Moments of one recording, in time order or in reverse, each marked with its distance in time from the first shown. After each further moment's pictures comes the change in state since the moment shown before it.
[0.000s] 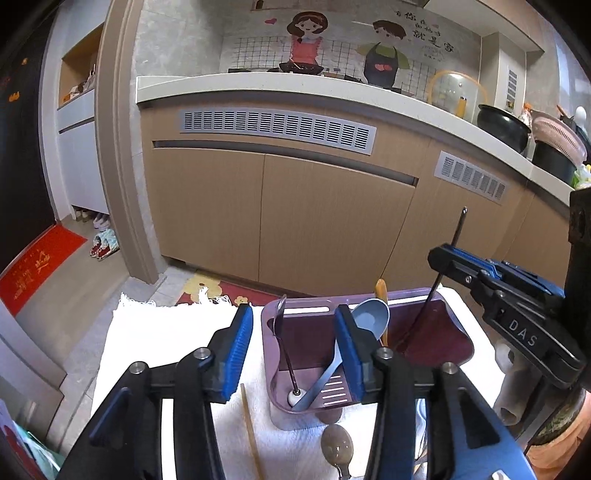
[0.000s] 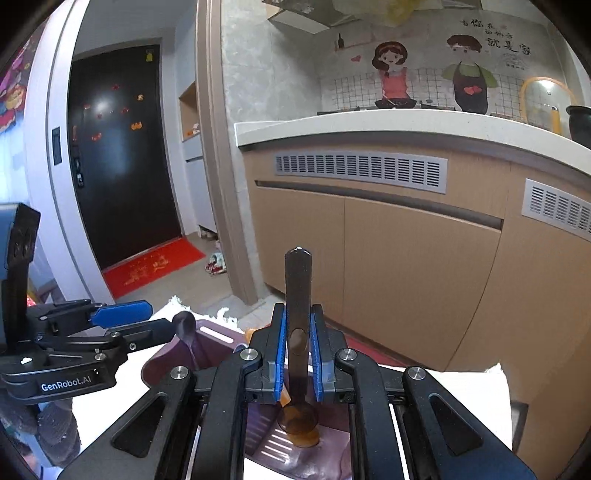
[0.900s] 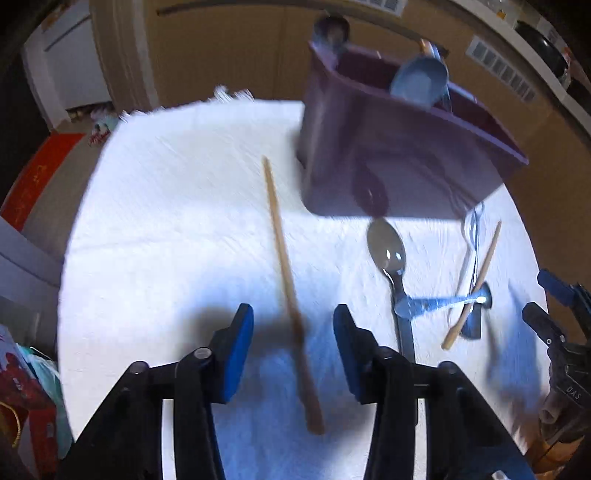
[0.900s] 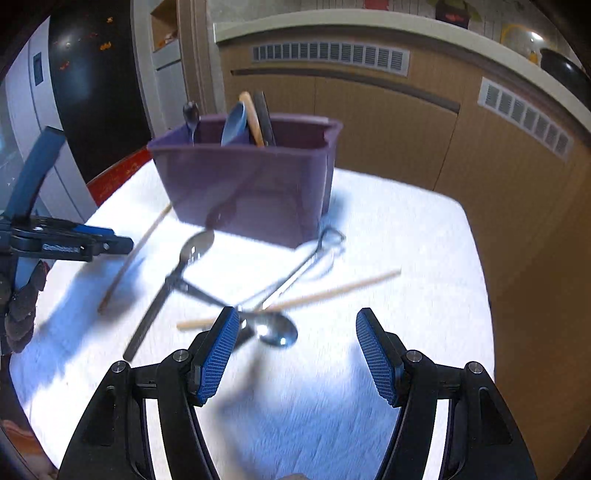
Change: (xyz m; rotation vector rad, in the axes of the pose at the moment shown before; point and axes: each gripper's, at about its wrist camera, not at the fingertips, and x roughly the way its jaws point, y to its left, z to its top) left arm 0.023 0.015 -0.116 -0.042 0.528 0.024; right arm -0.090 0.016 -0.136 0.003 0.406 -0.138
